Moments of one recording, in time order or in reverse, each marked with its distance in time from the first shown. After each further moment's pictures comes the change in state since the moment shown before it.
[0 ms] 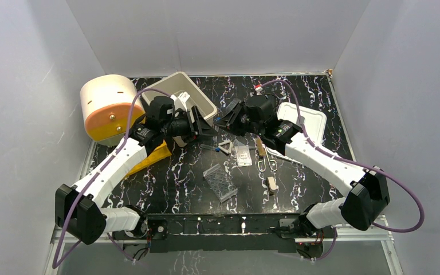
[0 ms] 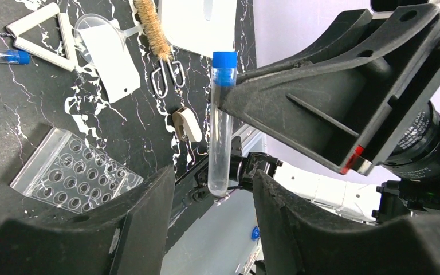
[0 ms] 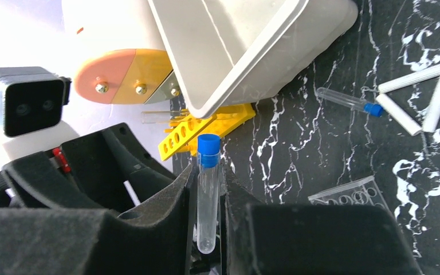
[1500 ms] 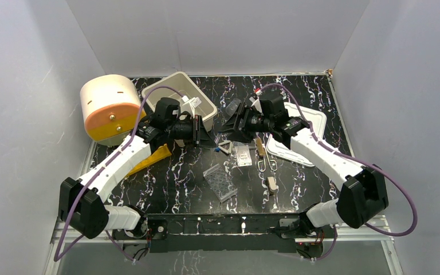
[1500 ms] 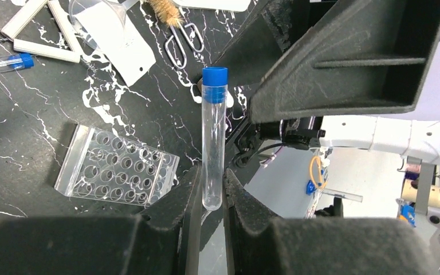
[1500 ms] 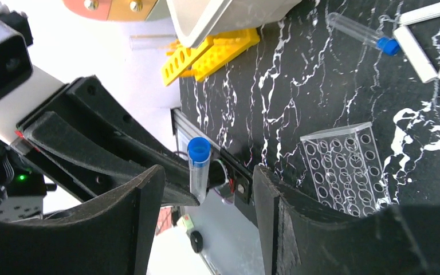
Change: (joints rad) left arm -0.023 0.053 0.000 -0.047 0.100 0.281; right arm -0.181 0.010 -0.068 -0.032 -0.473 -0.067
